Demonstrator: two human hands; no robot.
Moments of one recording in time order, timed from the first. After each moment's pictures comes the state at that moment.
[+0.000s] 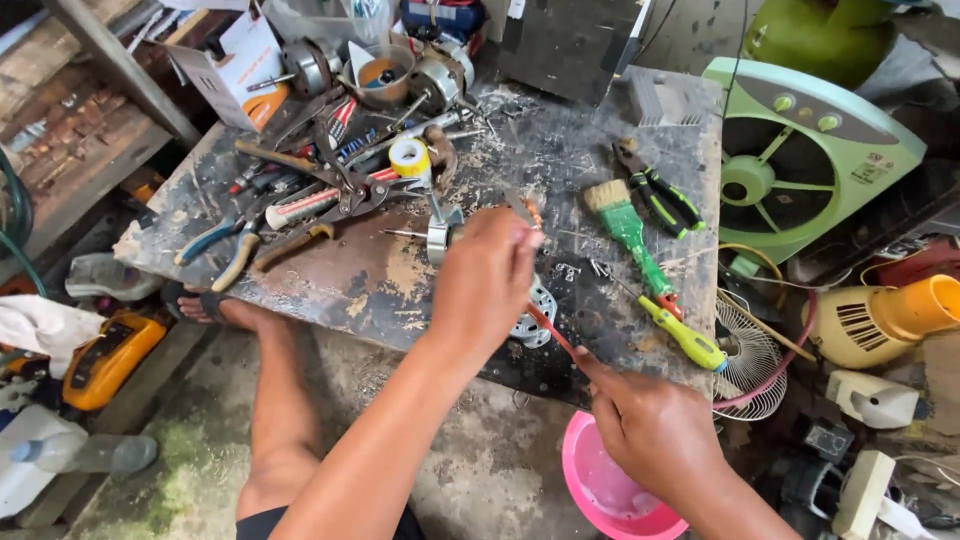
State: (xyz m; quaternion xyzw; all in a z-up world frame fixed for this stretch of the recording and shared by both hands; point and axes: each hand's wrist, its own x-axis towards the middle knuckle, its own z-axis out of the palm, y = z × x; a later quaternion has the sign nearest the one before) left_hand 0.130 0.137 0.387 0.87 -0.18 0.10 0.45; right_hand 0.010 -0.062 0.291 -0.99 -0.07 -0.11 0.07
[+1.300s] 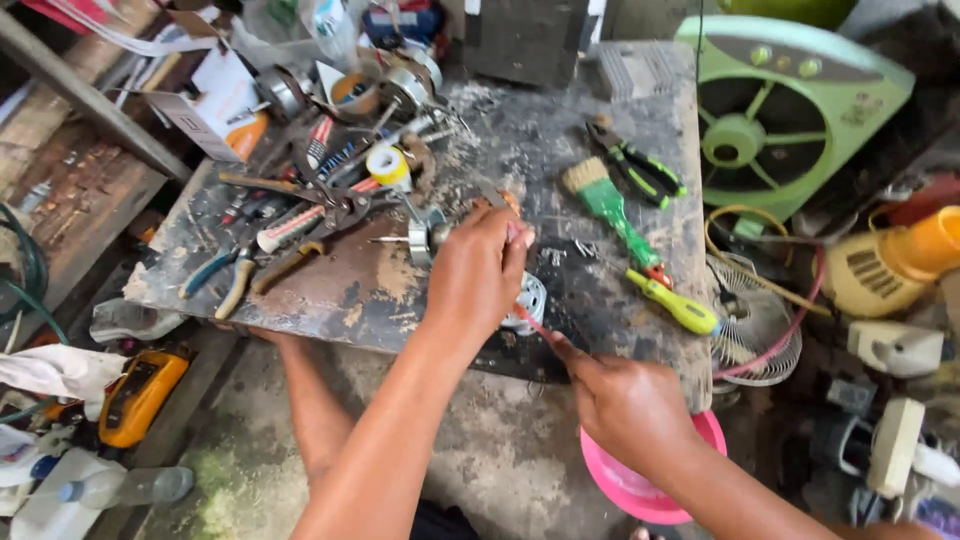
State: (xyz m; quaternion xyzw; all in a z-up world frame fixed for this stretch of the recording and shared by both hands) left_hand 0.139 0.129 0.377 0.88 -0.26 0.12 0.37; right_hand 0.008 -0.043 0.280 -0.98 -0.10 -0.15 0.11
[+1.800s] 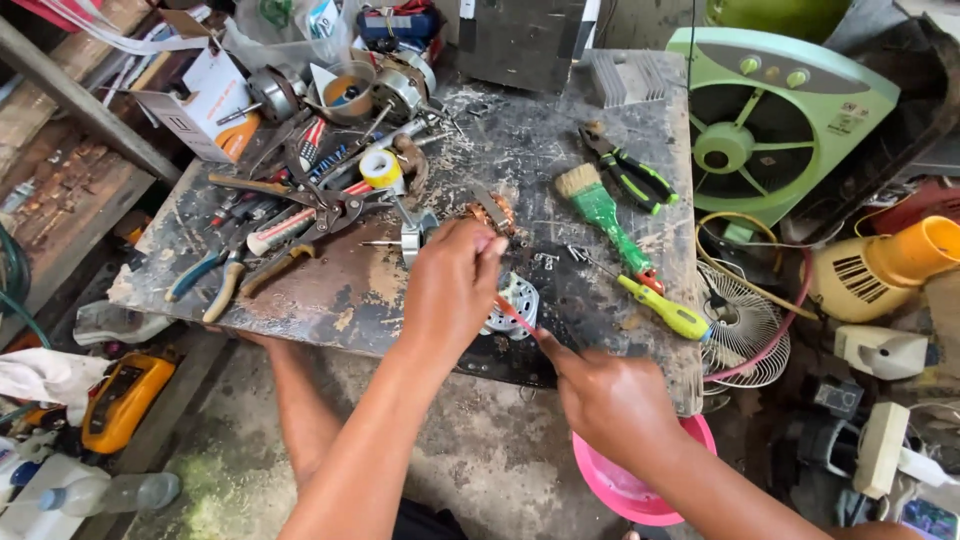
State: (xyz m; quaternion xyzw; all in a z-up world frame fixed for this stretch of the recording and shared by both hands) left_hand 0.134 0.141 0.371 0.88 -0.21 0.10 0.41; right_hand 0.019 -0.042 0.284 -0.97 -0.14 -0.19 0.08
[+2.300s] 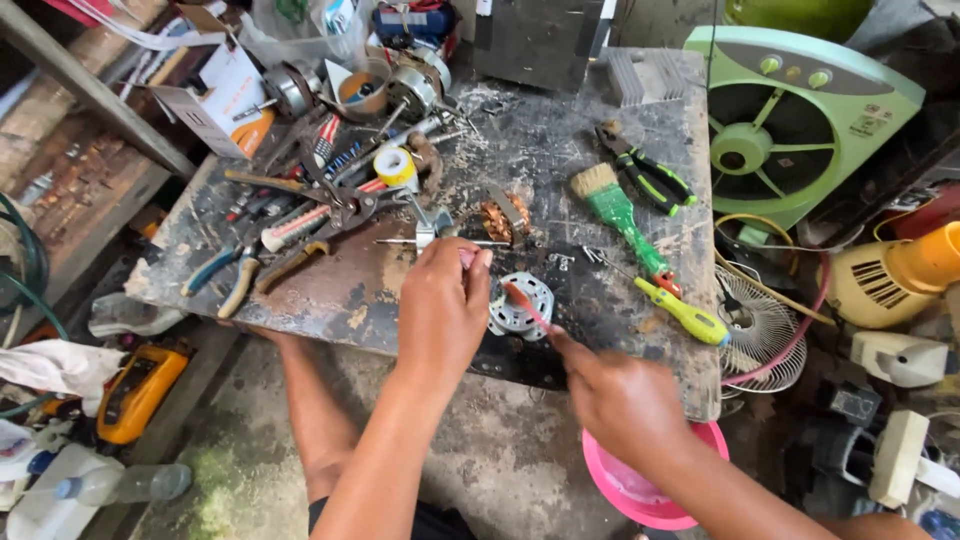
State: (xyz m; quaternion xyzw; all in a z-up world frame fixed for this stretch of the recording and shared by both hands) left_hand 0.119 0.161 0.364 0.88 -0.18 0.17 0.41; right_hand 0.022 -0.037 0.278 -0.97 -0.10 -0.16 0.11
